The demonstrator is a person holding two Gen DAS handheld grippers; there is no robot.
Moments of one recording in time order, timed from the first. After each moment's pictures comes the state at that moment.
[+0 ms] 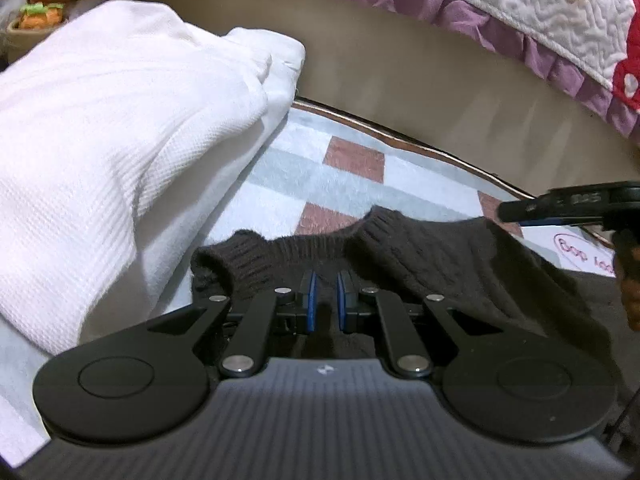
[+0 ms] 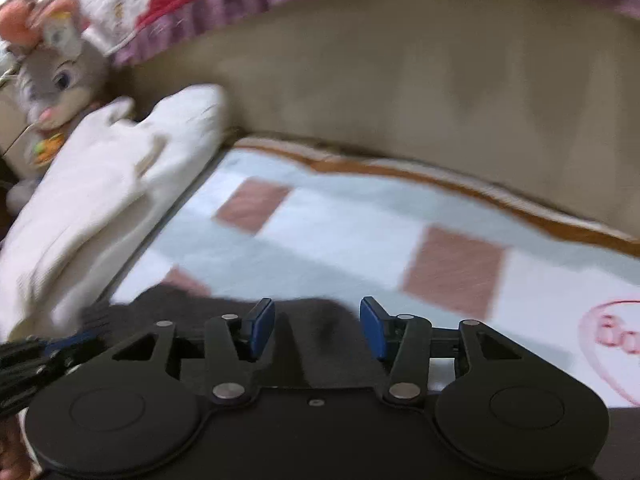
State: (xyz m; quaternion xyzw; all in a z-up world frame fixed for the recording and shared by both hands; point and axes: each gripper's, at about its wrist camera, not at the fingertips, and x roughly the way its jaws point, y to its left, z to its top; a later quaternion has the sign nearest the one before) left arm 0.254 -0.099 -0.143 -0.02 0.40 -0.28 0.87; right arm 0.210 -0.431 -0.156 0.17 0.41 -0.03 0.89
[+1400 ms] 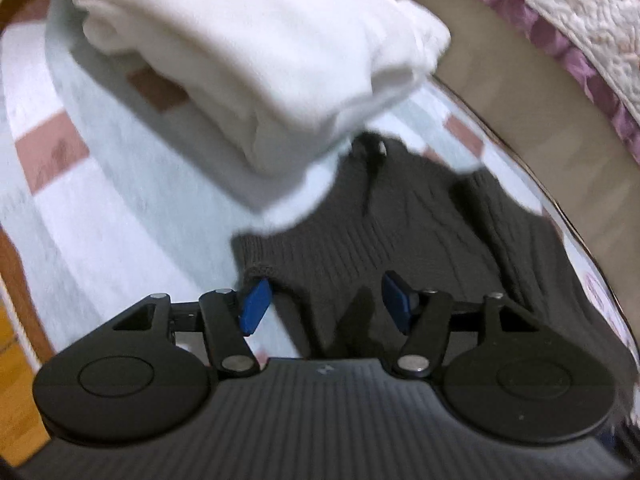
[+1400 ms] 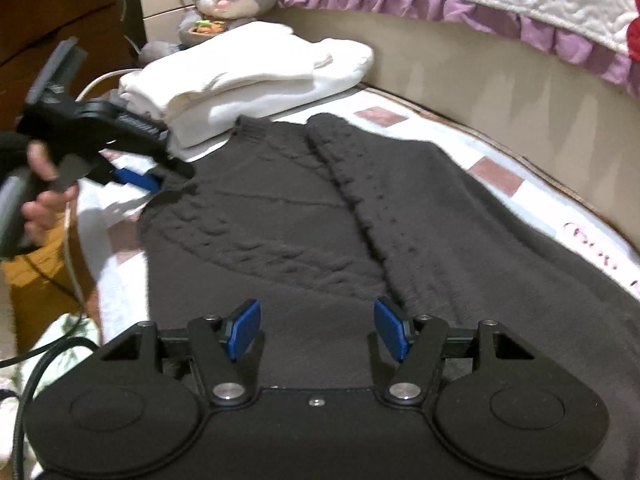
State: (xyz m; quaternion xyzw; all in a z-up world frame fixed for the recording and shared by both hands) left arm 0.194 -0.009 -0.173 -0.14 0.46 -0.12 0.87; right arm 0.006 -0.291 -0.162 -0.01 0.41 0.07 0.91
